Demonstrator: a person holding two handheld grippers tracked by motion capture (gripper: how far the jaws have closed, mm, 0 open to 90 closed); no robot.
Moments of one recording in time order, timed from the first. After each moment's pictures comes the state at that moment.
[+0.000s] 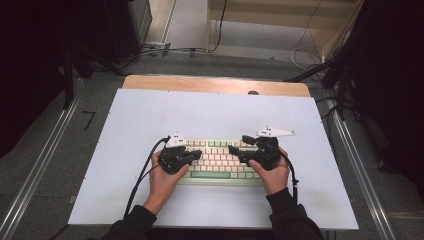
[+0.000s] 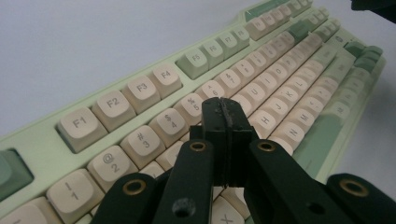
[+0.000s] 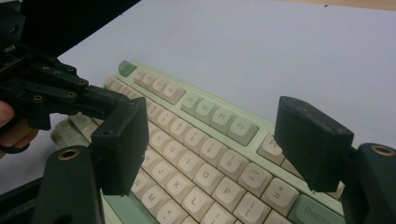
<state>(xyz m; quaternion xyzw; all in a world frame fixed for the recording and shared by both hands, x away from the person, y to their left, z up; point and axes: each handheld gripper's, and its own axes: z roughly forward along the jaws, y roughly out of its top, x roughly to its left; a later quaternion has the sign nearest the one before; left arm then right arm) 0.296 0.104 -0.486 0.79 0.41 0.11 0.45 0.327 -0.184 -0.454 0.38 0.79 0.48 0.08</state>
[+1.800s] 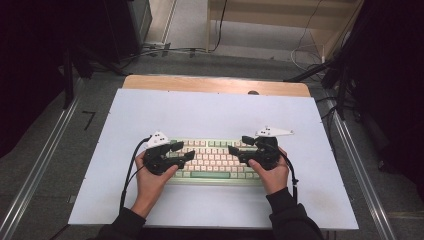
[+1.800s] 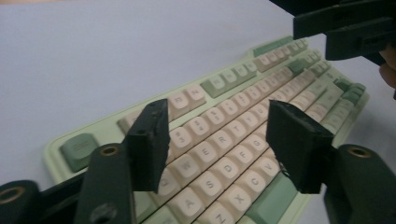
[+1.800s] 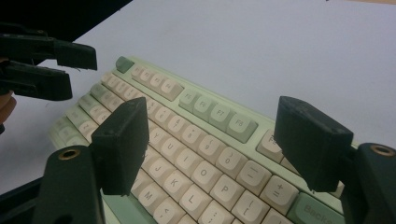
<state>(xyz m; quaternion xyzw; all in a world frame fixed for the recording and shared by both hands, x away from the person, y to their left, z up) 0.279 0.146 -0.473 0.73 0.44 0.12 0.51 0.329 -0.184 -0.456 0.38 0.79 0.47 0.07</state>
